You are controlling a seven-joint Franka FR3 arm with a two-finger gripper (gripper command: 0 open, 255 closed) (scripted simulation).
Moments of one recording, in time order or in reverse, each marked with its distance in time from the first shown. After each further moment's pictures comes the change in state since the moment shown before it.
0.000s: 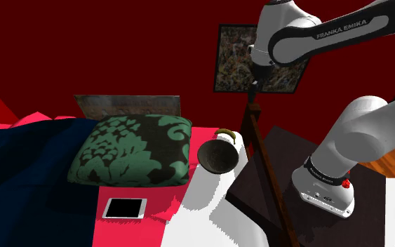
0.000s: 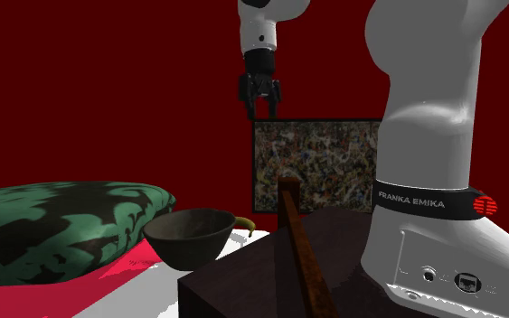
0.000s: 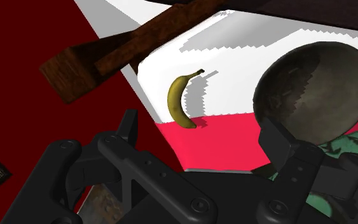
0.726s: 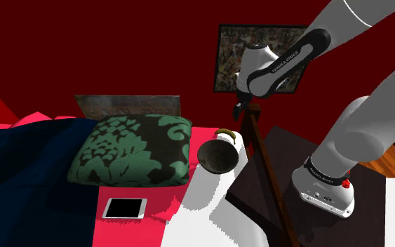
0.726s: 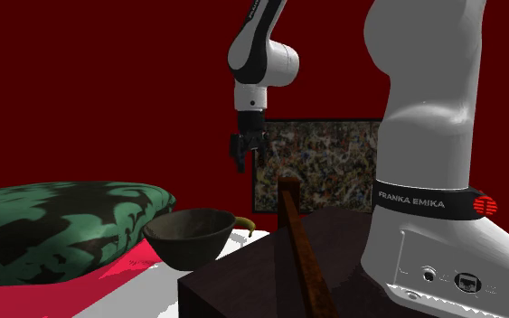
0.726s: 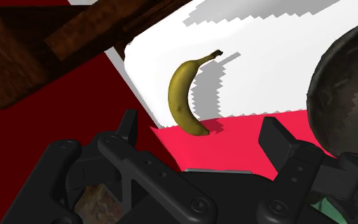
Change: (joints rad) arm -0.009 0.450 -0.058 -0.036 0.004 0.522 -0.016
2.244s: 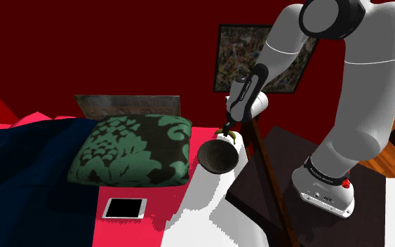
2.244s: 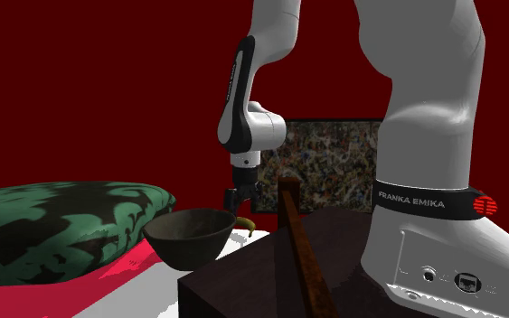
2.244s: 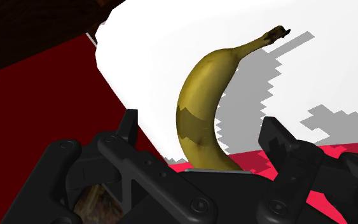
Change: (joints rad) arm -0.062 0.587 0.059 0.167 0.169 0.448 -0.138
